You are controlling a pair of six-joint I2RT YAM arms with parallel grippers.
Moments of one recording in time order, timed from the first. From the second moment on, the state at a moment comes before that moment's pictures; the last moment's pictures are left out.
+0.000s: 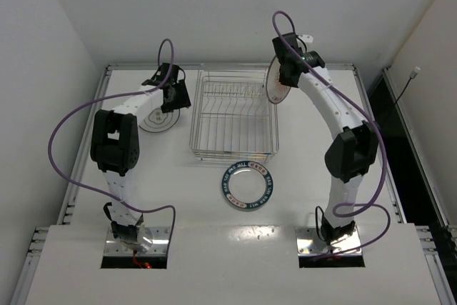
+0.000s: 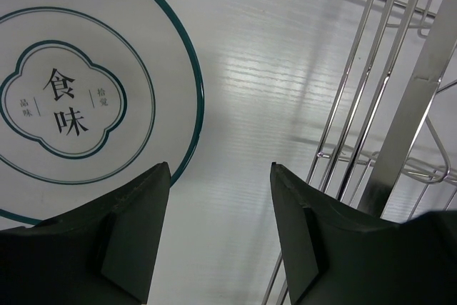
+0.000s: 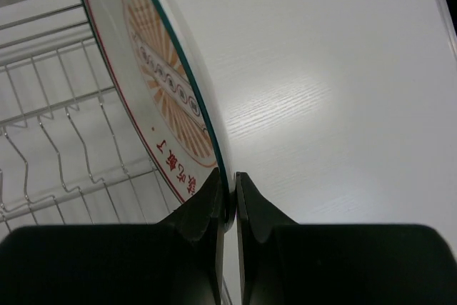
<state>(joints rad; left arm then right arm) -0.19 1.99 1.54 -0.49 -0.12 -0.45 0.33 1.94 1.93 -0.86 0.54 0.48</state>
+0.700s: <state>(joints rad) -0.19 1.99 1.54 -0.49 -0.12 -0.45 0.48 2.16 2.08 -0.95 0.68 0.53</state>
